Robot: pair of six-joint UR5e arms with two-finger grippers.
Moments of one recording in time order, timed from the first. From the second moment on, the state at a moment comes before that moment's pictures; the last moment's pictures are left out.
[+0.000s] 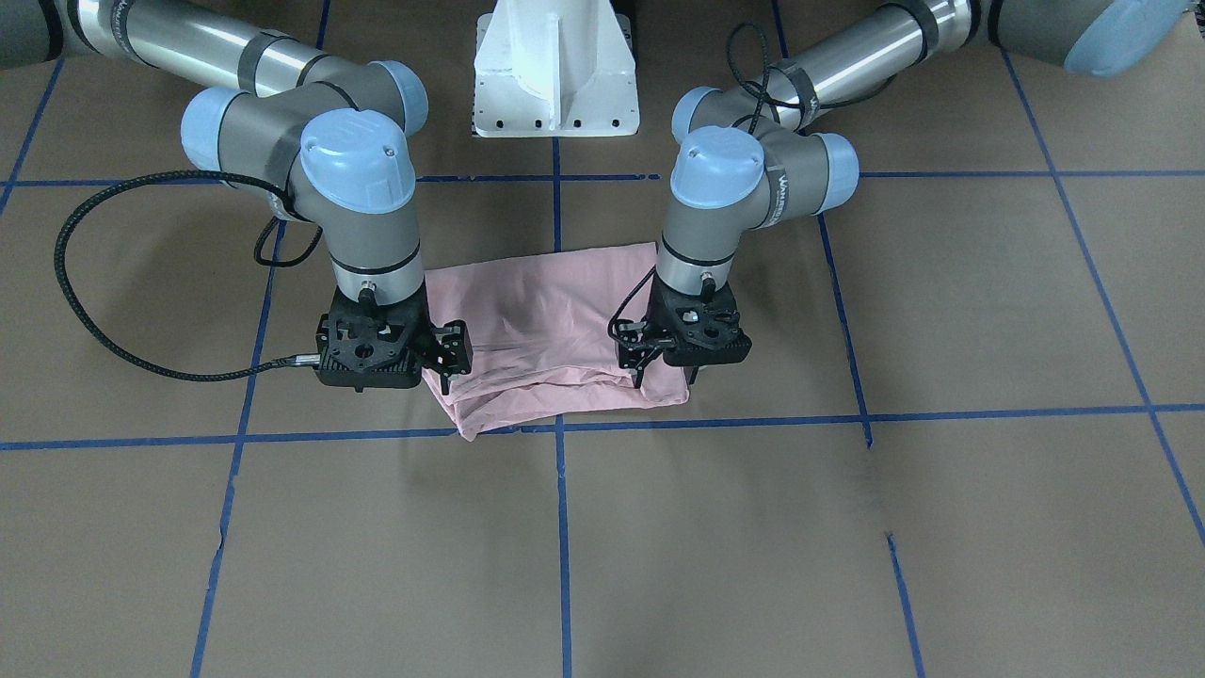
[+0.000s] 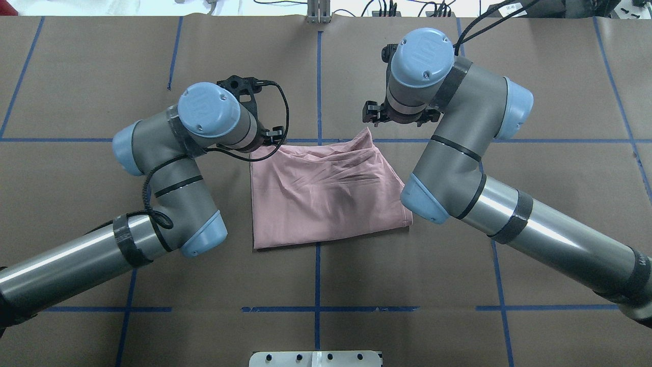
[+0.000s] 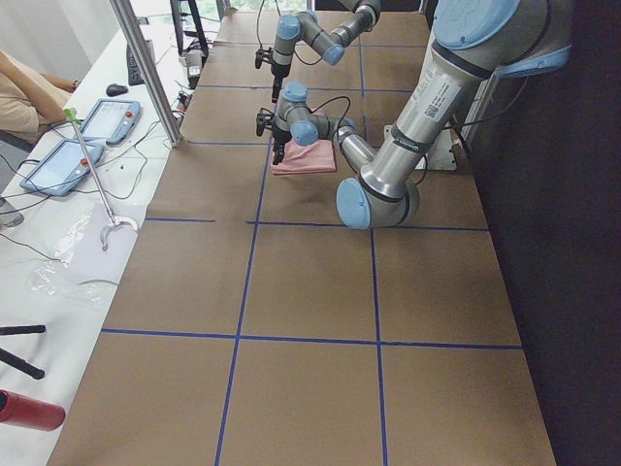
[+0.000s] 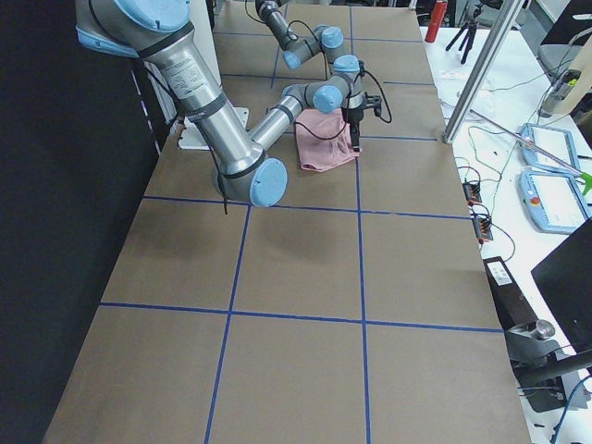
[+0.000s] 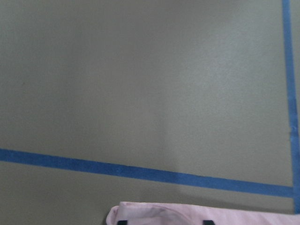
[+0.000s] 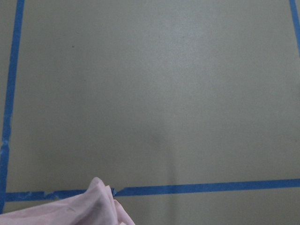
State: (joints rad) left arm -0.63 -2.24 -1.52 -1.88 -1.75 -1.22; right arm 0.72 -0.87 1.57 -1.59 1.79 1.07
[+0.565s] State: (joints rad) left arm -0.83 -2.03 -1.93 -1.56 -1.86 -0.74; right arm 0.98 -1.00 1.75 -1.83 1.98 0.59
